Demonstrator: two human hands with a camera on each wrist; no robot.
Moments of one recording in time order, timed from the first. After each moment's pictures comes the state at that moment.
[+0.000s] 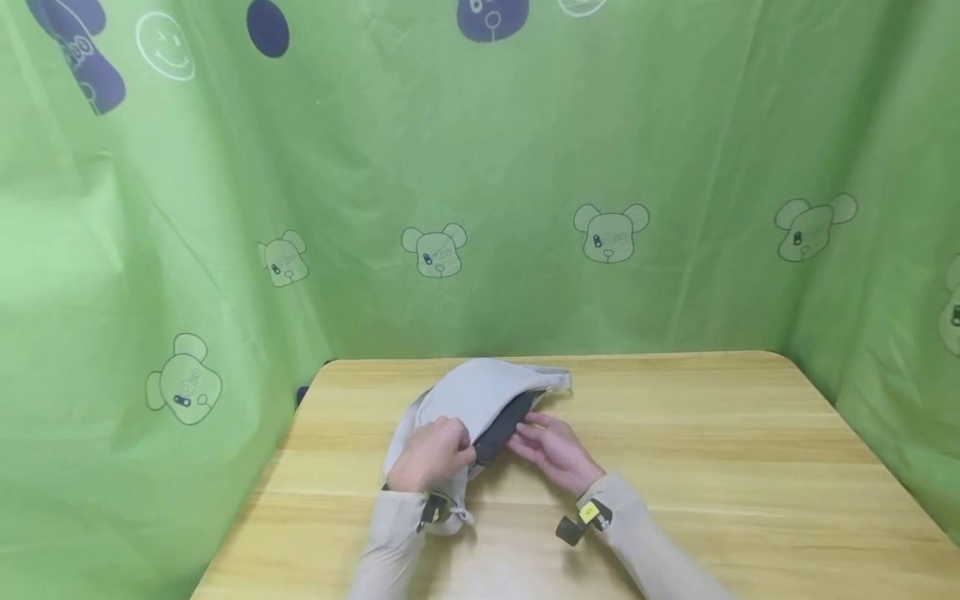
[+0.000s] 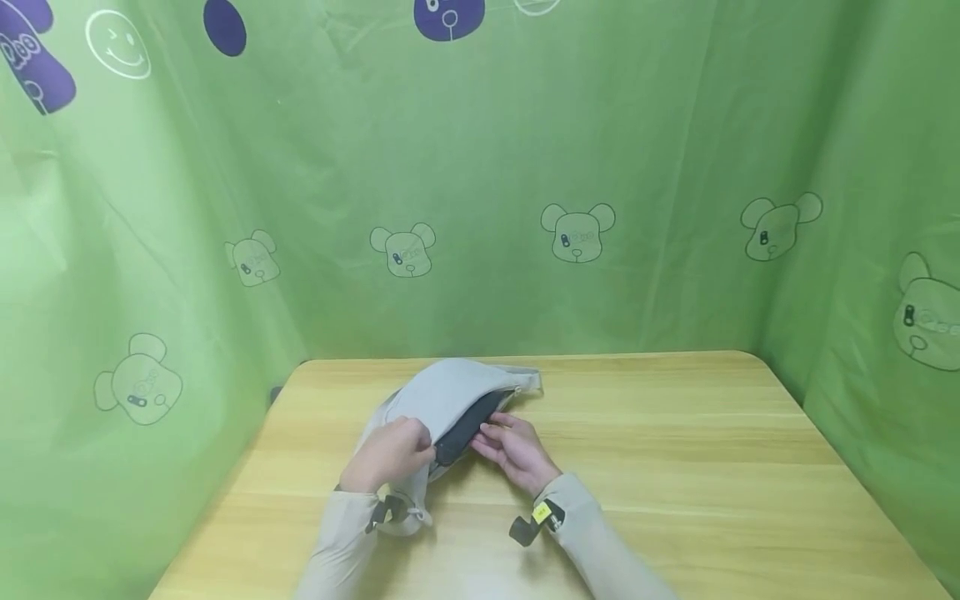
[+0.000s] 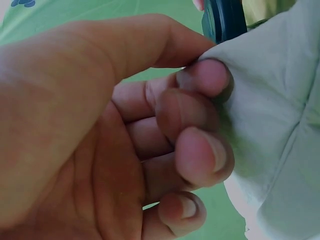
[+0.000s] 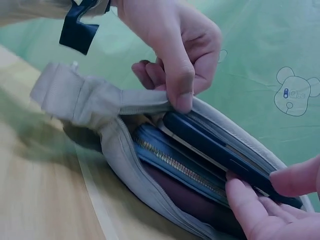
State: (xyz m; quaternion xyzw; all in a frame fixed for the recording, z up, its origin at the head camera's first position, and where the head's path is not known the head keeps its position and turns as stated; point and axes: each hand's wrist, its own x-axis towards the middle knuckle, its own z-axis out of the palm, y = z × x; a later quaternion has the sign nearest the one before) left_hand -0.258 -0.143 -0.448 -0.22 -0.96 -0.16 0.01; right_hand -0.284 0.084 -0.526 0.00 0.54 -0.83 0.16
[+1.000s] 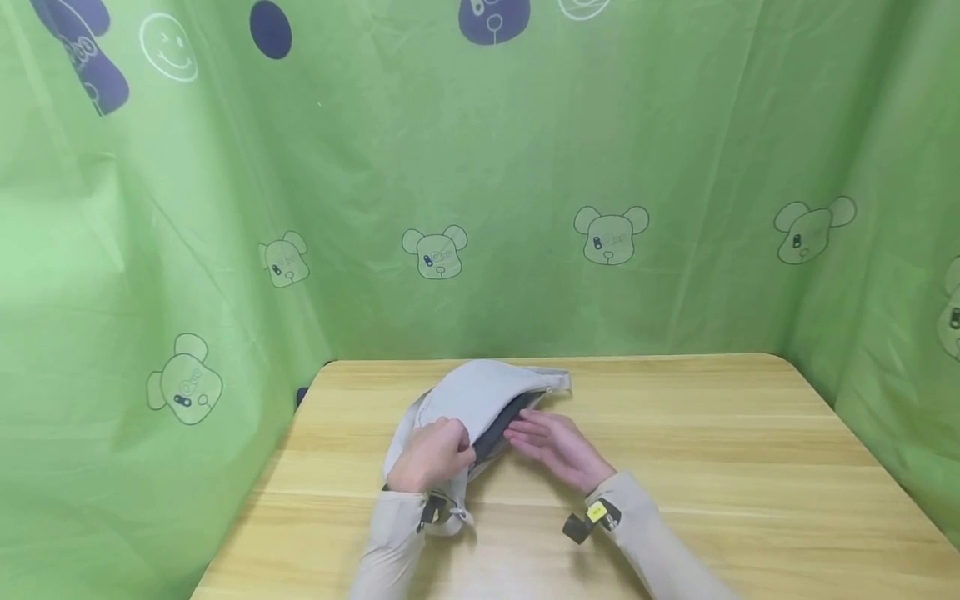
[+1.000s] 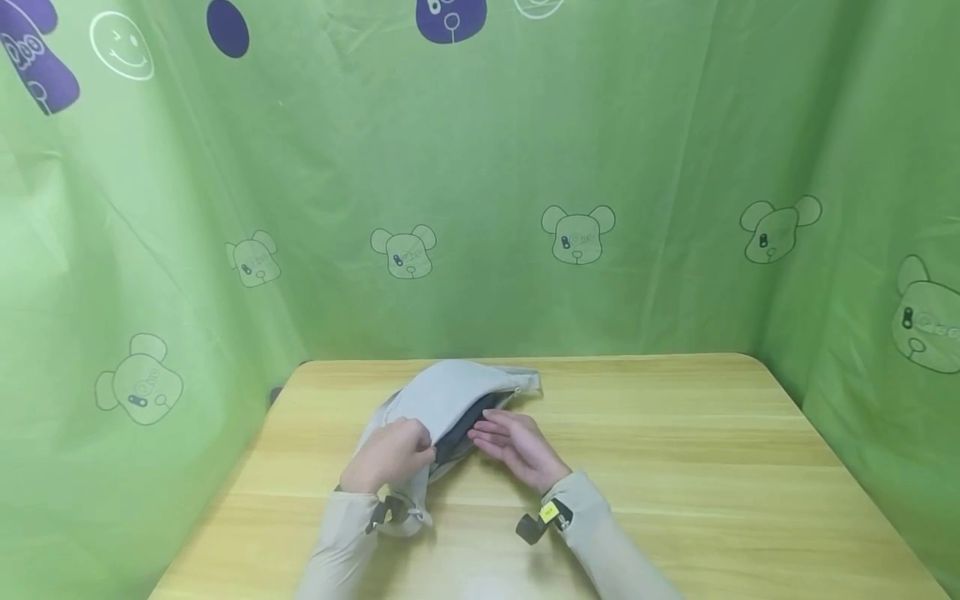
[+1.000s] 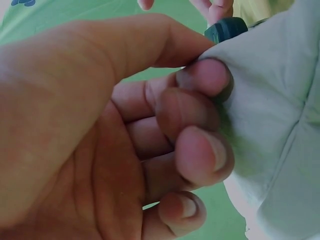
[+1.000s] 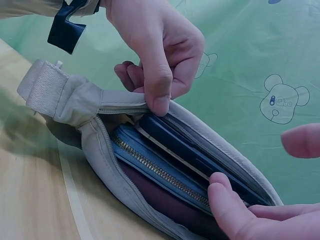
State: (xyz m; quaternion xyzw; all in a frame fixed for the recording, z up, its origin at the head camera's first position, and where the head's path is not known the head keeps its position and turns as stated) left_hand -0.257 -0.143 -0.447 -0.22 -0.96 -0.17 0.01; right_hand -0.282 0.098 -0.512 -0.06 0.55 -0.81 0.20
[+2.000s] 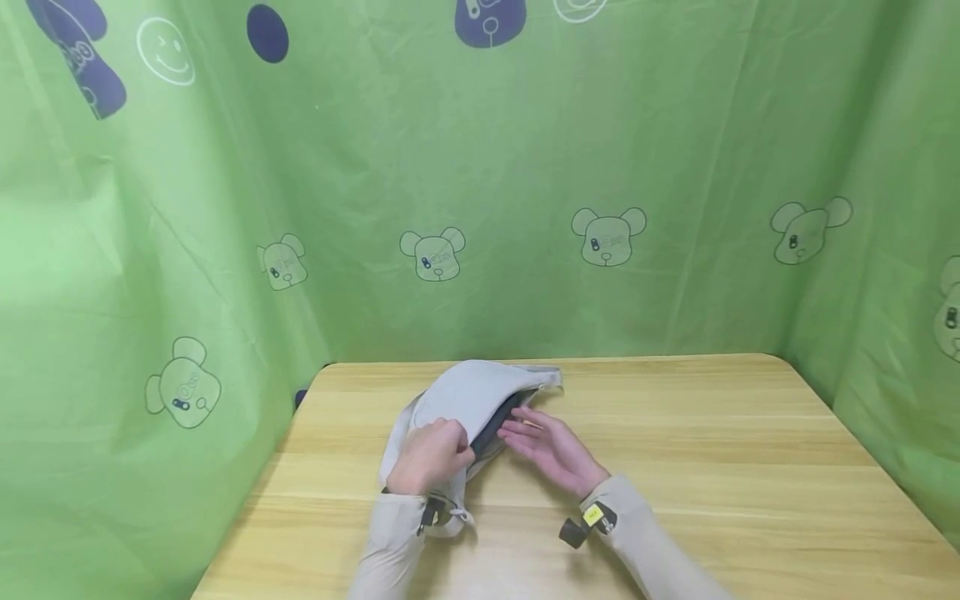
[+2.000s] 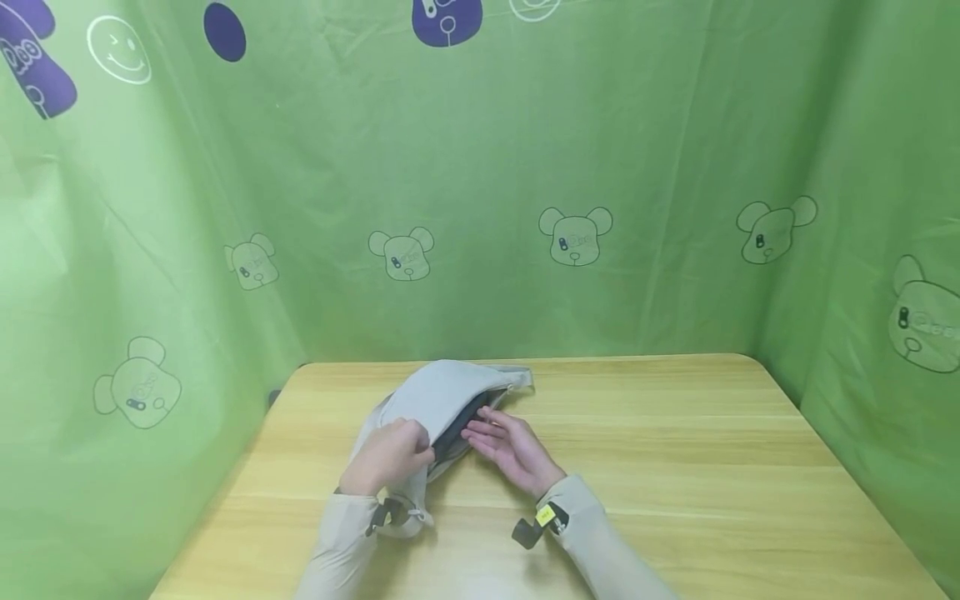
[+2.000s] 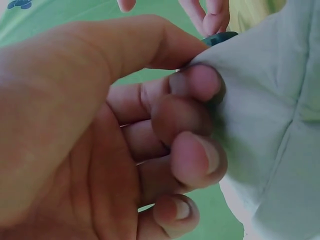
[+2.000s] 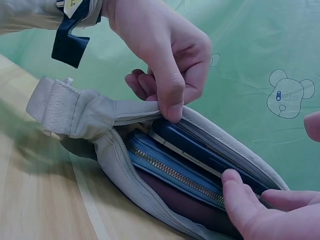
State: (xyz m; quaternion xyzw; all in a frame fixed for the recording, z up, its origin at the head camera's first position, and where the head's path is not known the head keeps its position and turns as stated) left_hand -0.258 -0.142 -0.450 -0.21 -0.97 -0.15 0.03; right_hand -0.280 0.091 -0.512 -0.05 0.48 -0.85 0.22
